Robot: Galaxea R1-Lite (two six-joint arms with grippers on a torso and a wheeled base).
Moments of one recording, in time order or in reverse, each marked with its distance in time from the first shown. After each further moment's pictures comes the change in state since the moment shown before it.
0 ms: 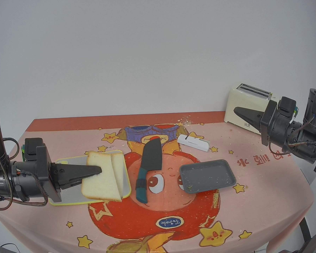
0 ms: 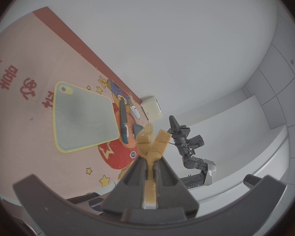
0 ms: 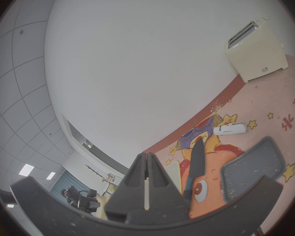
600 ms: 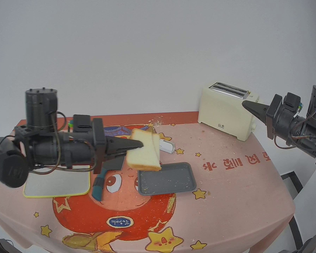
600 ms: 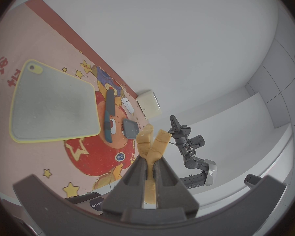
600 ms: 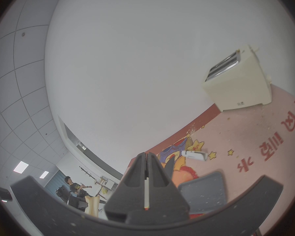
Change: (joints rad) left arm -0.077 0.450 -0.340 -0.001 -0.002 0.010; right arm -0.061 0.001 -0.018 0.000 0.006 0.000
